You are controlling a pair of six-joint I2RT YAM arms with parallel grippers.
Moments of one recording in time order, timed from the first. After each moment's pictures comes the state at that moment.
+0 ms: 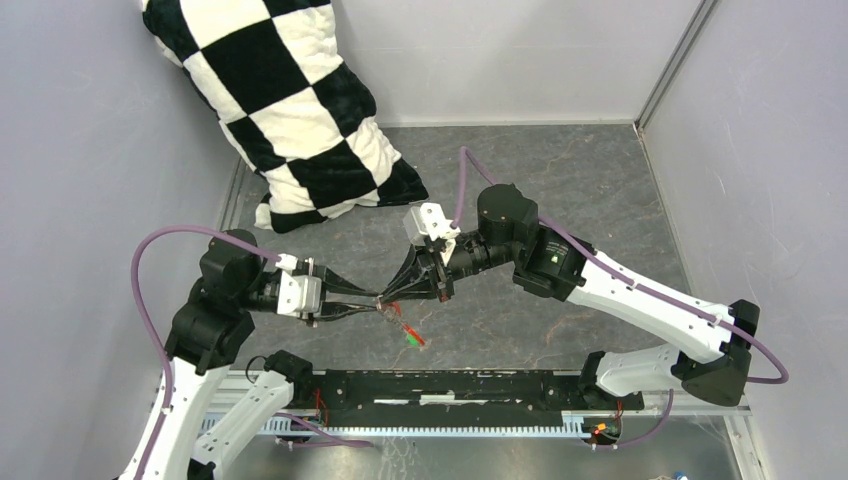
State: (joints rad) left arm -0.39 0.61 1.04 -0.72 1.18 0.55; right arm 1.07 1.28 1.33 -0.13 -0.81 -0.07
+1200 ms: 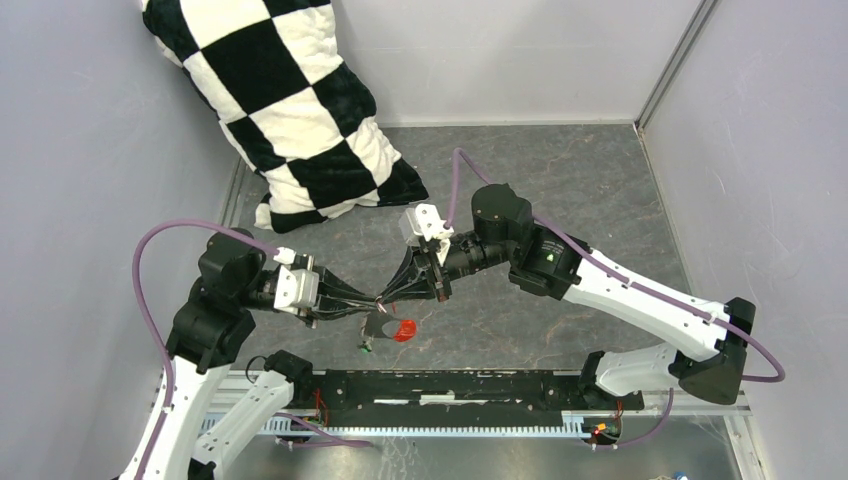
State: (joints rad) left arm -0.39 0.61 1.03 -0.67 1.22 0.45; right arm 1.06 1.30 1.33 -0.16 -0.80 -0.09
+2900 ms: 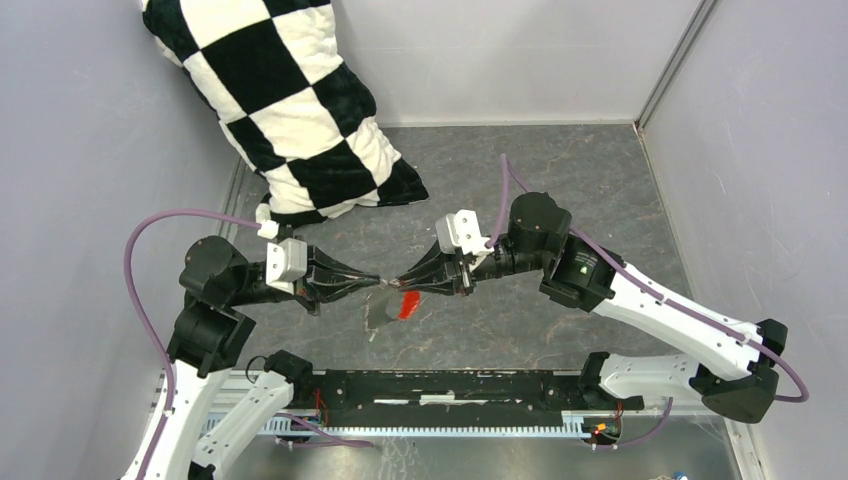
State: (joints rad) left arm -0.40 0.59 1.00 -0.35 1.07 0.06; right arm 1.05 1.15 1.23 -0.12 -0.71 -0.21
